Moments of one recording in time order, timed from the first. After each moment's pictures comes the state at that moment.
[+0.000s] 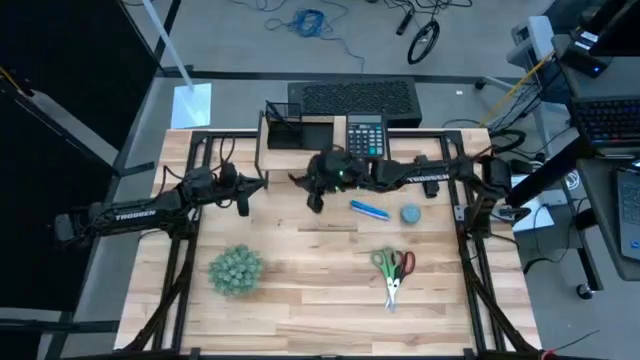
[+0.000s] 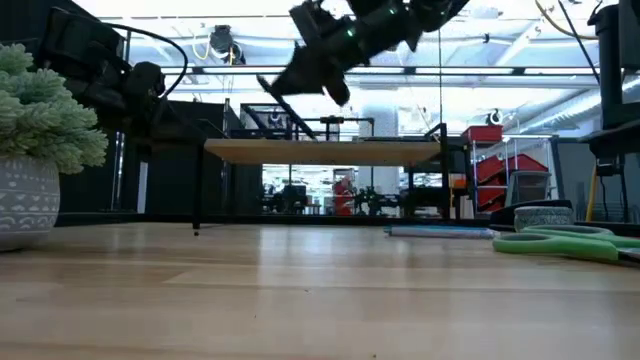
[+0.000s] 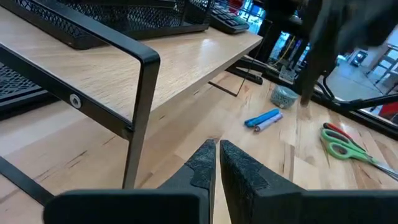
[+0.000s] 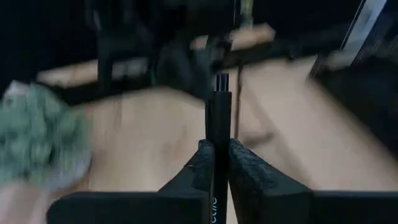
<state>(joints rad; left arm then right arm) 0.49 0.69 0.07 0.41 0.17 -0.28 -0.17 1.79 1.36 0.09 0.03 0.13</state>
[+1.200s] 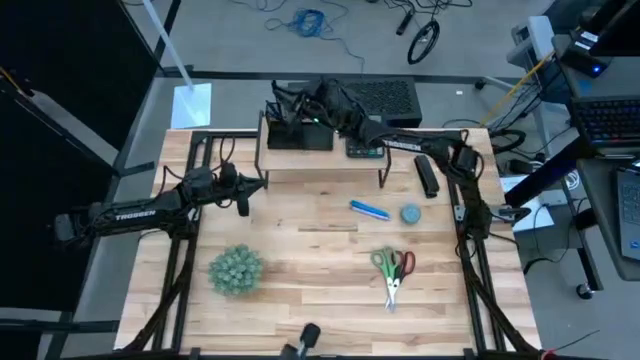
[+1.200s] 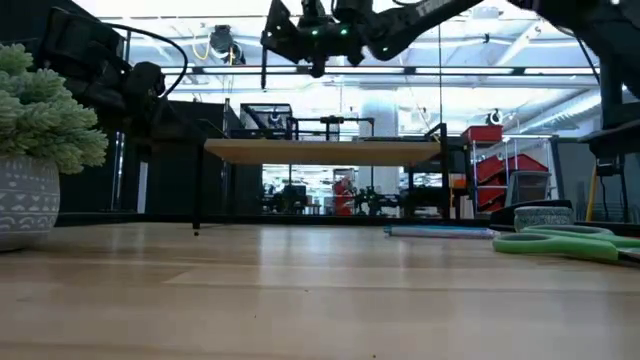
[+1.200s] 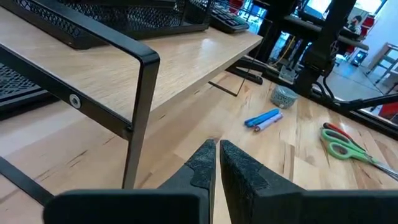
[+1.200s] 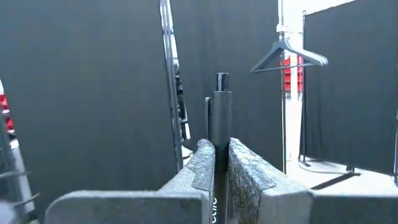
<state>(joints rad) 0.49 0.69 0.07 0.41 0.17 -0.28 -0.43 2.12 1.84 0.54 0.03 0.11</state>
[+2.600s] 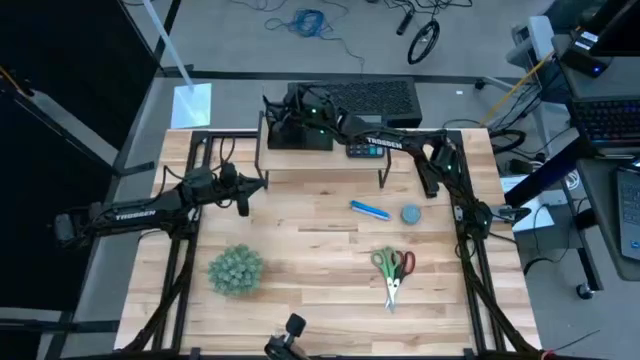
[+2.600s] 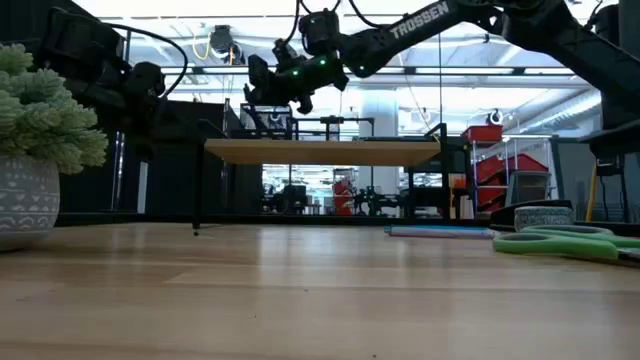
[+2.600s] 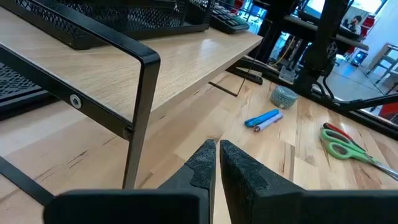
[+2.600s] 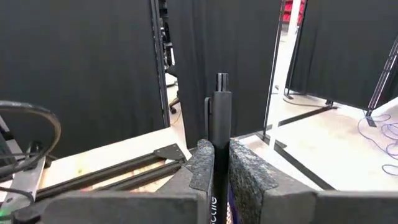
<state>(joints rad) 0.49 0.69 0.07 0.41 0.17 -0.28 -0.44 2.27 2.01 0.14 0.02 0.06</state>
